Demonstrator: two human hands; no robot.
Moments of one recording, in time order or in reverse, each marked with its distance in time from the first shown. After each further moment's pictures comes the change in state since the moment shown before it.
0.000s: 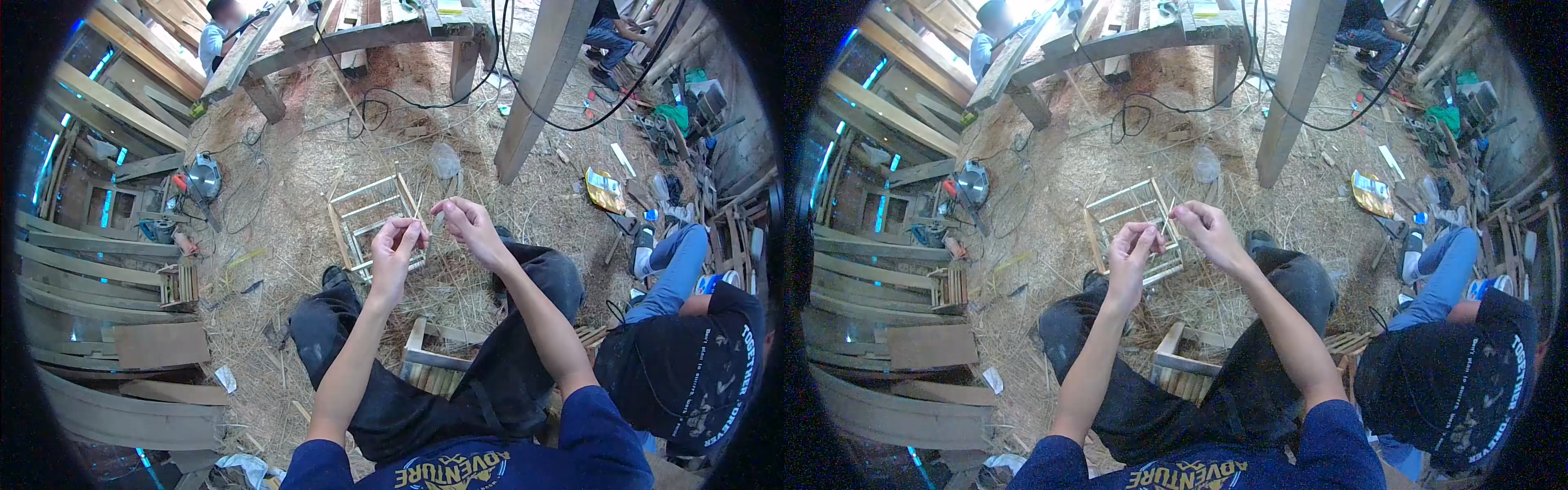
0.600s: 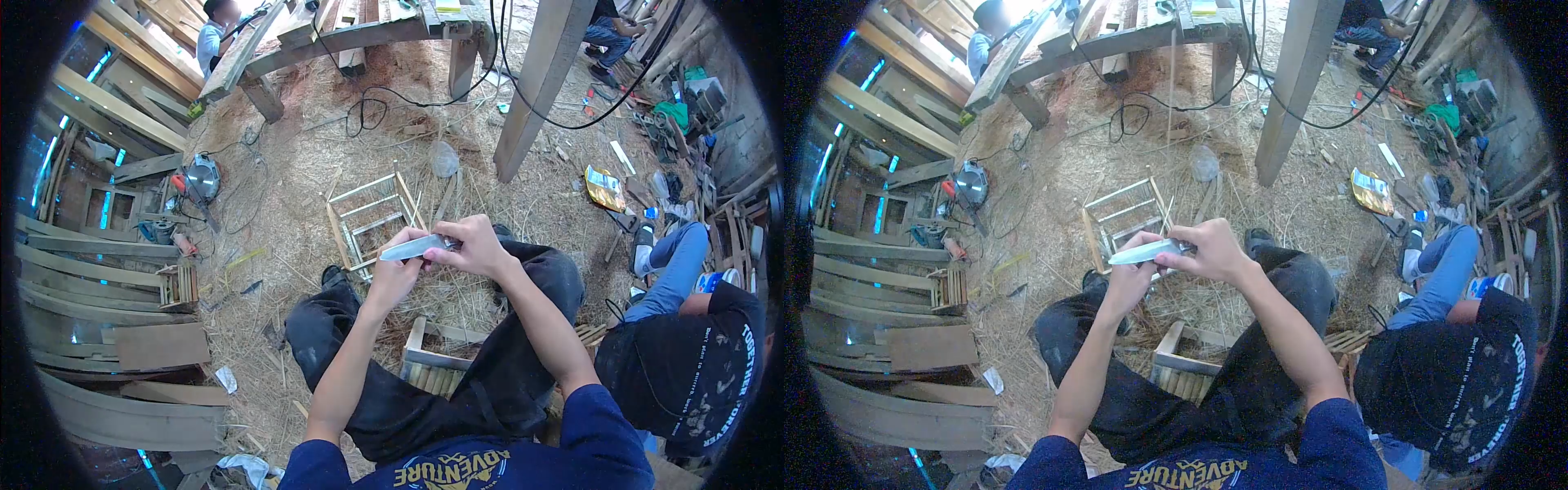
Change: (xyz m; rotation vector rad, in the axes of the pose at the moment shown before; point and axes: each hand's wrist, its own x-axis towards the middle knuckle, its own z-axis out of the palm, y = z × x) left_hand -0.015 0.024 0.001 0.280 -0.215 -0.091; right_hand -0.009 -0.002 -0.009 -0.768 -0.131 -0.519
